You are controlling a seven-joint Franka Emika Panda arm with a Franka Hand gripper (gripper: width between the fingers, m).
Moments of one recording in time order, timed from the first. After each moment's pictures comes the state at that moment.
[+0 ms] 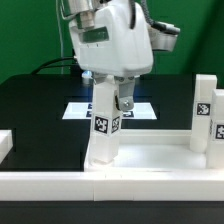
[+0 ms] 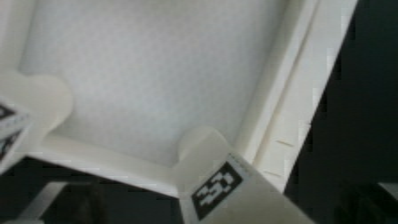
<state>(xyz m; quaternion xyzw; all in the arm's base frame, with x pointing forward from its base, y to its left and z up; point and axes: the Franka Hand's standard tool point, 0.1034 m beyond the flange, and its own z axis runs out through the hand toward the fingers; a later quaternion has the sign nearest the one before) 0.618 -0.043 0.107 -0.83 0.55 -0.01 0.09</state>
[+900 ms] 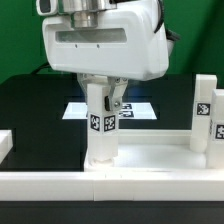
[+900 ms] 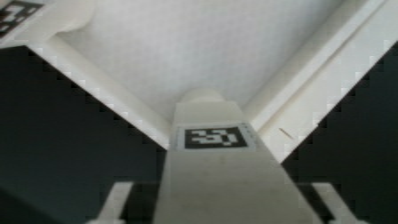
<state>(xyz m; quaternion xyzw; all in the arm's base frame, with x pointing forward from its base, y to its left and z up) 0.627 -0.057 0.106 -0.87 0.49 -0.01 0.05</state>
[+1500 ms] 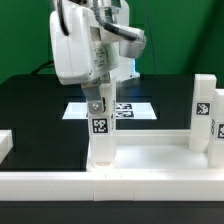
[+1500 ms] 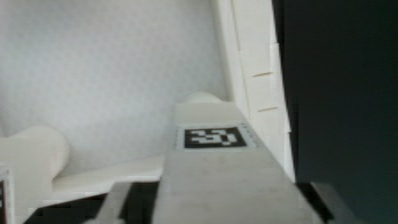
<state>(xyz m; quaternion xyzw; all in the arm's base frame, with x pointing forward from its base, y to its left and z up) 0.631 -0.060 0.105 -0.62 0.77 0.00 0.10</state>
